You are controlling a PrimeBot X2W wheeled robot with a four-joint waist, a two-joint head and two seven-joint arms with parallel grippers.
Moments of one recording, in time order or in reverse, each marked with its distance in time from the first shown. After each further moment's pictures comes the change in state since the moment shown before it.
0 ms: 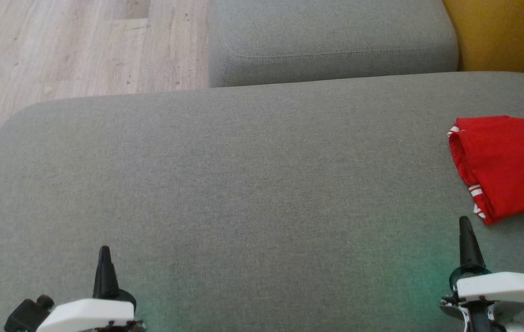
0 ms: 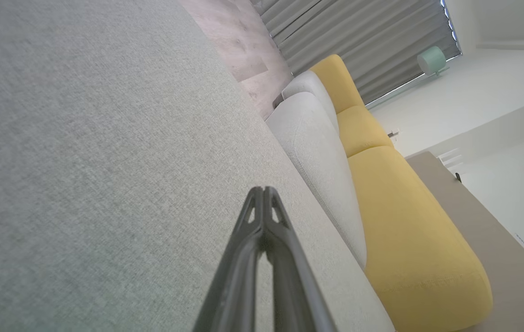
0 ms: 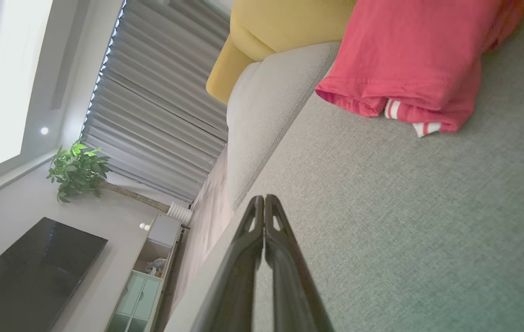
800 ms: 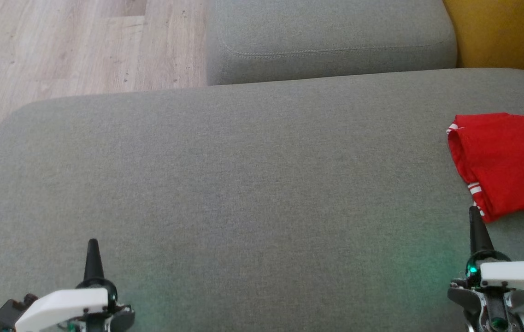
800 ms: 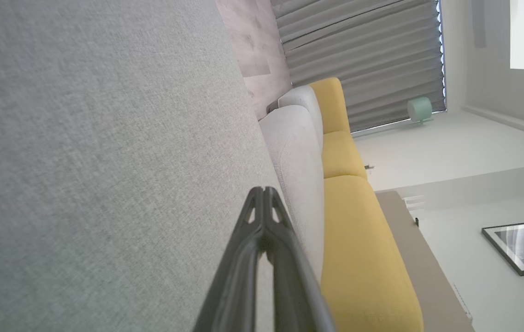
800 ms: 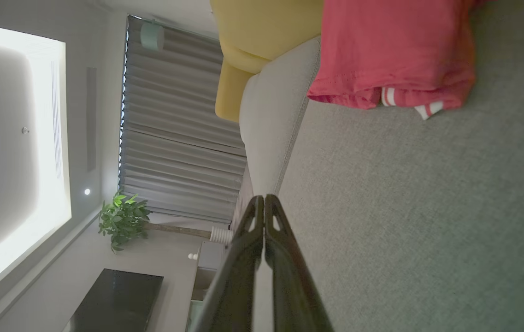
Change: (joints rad) left arm -0.048 0.000 0.060 0.030 -0.254 -0.037 0.063; right arm -0.045 0.000 -0.042 0.008 0.277 0.000 0.067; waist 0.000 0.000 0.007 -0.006
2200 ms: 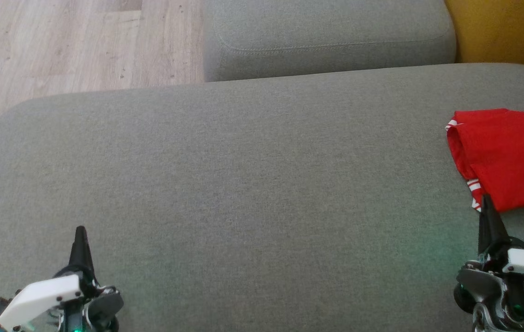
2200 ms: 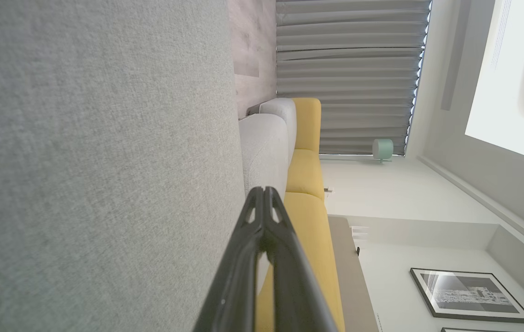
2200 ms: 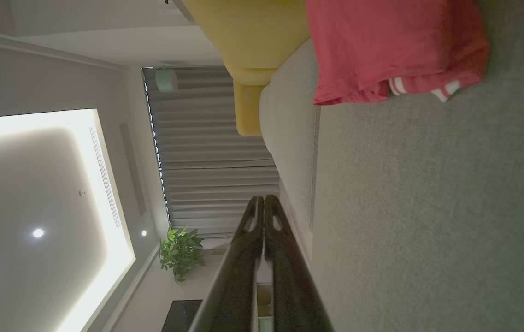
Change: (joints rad) left arm -0.064 -0.003 0.072 0.033 -0.275 -0.043 0.079; right arm -0.053 0.000 -0.056 0.011 0.295 0.000 0.074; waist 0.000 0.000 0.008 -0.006
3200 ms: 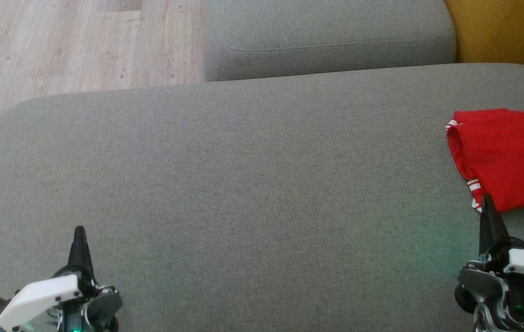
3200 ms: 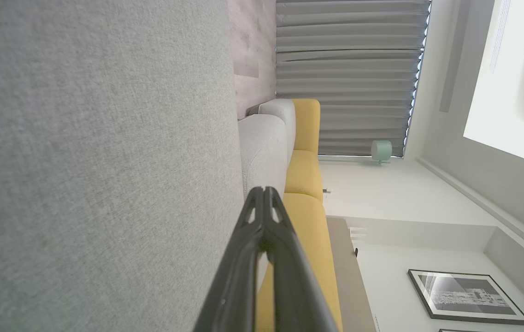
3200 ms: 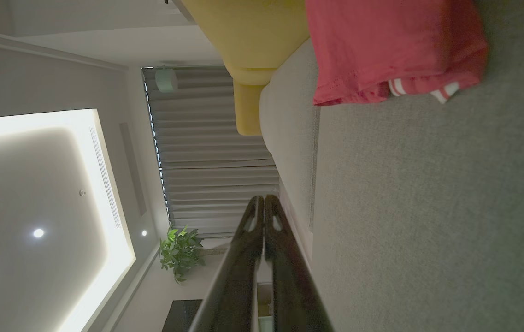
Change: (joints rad) left arm -0.002 -0.007 0.014 0.000 0.002 0.000 0.009; right arm 0.000 0.001 -0.007 0.001 -0.001 0.000 0.009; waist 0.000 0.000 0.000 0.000
